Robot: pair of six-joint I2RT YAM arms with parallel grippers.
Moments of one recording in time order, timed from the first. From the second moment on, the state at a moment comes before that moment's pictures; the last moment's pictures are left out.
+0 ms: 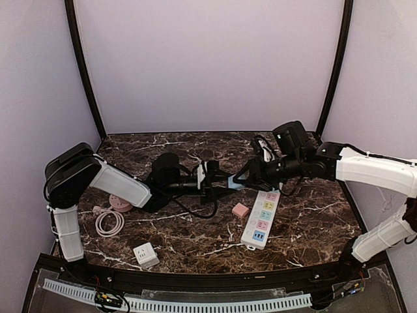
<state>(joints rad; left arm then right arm) -0.86 1.95 0.95 0.97 0.66 0.28 0.80 1.35 1.03 -0.38 -0.36 0.82</state>
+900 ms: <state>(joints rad) -0.86 1.95 0.89 0.99 0.65 0.32 0.79 1.30 1.02 -0.49 -0.26 0.83</state>
